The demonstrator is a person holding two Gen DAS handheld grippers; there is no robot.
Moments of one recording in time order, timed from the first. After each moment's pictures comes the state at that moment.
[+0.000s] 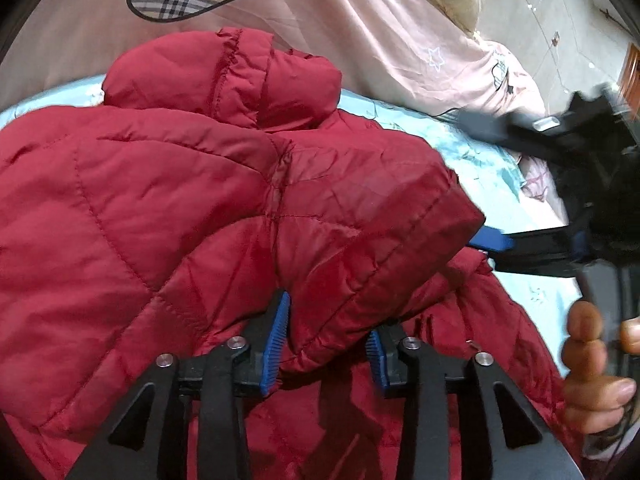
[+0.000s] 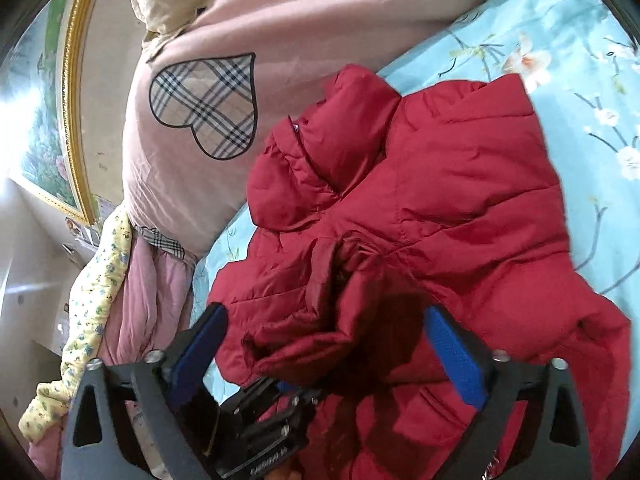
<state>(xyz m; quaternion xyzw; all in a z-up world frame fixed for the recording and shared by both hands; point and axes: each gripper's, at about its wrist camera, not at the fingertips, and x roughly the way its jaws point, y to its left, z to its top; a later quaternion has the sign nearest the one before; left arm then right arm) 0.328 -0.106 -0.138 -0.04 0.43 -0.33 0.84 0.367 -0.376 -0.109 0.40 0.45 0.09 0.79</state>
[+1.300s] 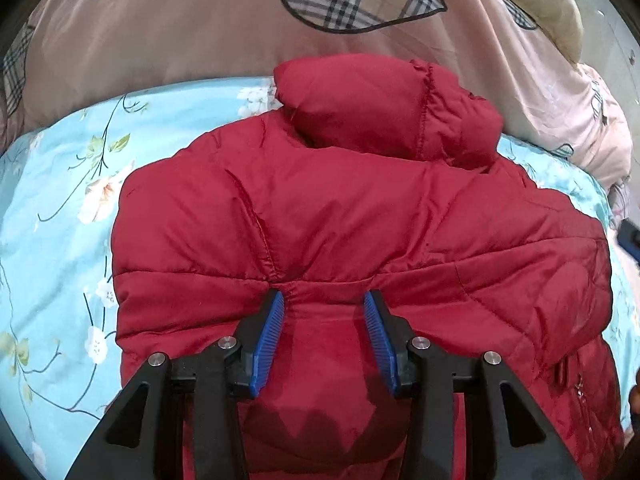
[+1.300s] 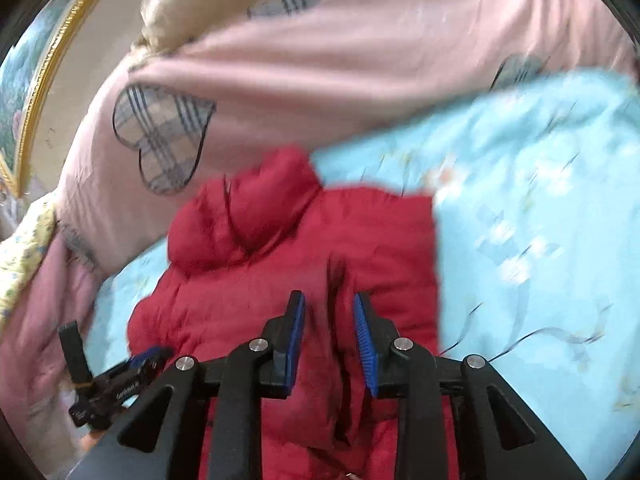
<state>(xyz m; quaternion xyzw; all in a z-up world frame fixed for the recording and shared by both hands) 0.396 -0.024 -0.128 -0.01 0.45 -0.16 0.88 0.343 -0.391 -0.060 0.22 0.39 -0.08 0.89</state>
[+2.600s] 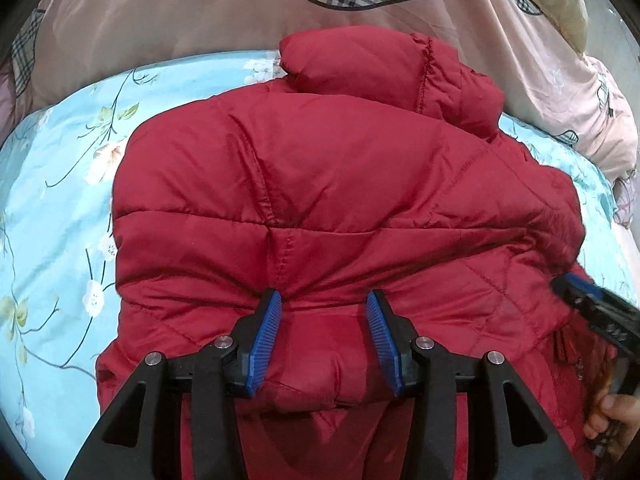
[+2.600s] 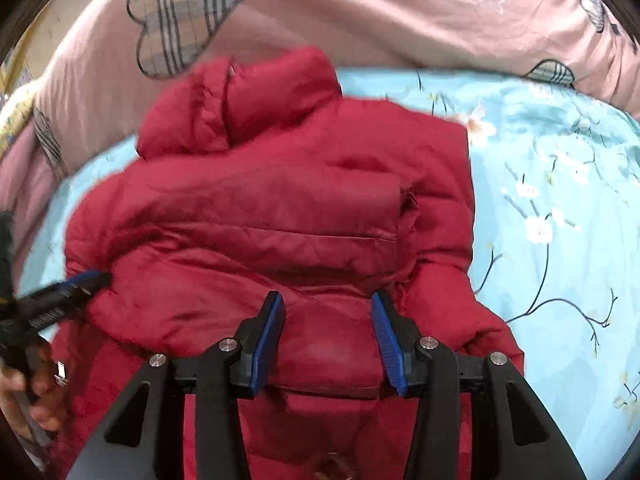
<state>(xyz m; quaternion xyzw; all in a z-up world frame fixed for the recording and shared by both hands) 0.373 -0.025 -0.129 -0.01 0.48 -0.14 0.87 0.354 -0.345 -0.141 0.09 0.50 -0.06 0.86</state>
